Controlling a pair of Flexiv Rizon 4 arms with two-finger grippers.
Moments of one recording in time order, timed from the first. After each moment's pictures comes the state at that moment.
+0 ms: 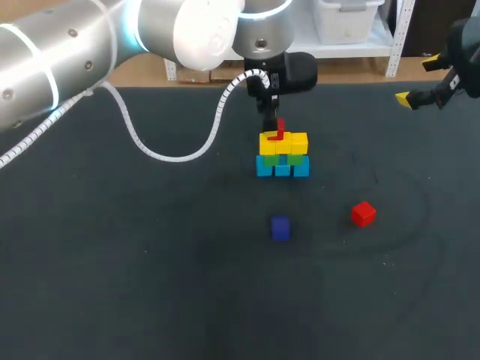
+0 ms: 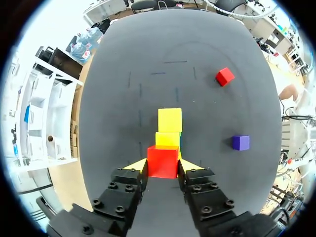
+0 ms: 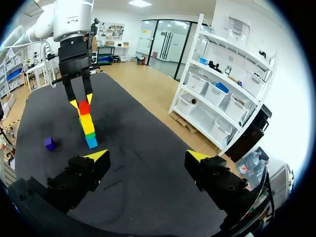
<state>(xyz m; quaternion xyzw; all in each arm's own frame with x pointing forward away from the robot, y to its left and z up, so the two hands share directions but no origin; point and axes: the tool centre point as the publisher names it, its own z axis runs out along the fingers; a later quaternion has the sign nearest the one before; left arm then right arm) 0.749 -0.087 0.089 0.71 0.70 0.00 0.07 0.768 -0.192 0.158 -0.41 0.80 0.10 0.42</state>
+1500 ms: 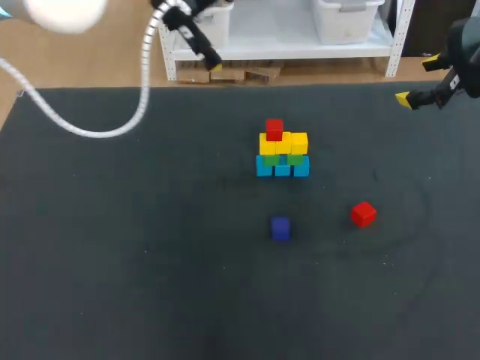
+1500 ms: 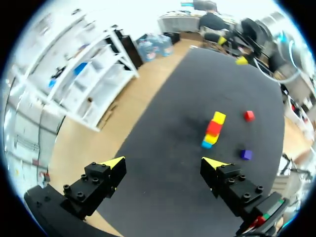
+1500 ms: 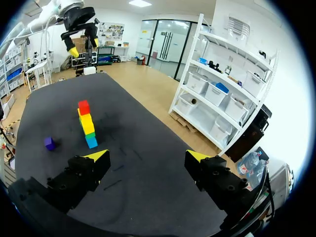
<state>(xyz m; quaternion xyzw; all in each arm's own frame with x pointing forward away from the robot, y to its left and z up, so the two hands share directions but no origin) 0.790 0.043 0.231 0.48 0.84 0.00 0.24 0.768 -0.192 0.158 -0.41 0.80 0.10 0.42</state>
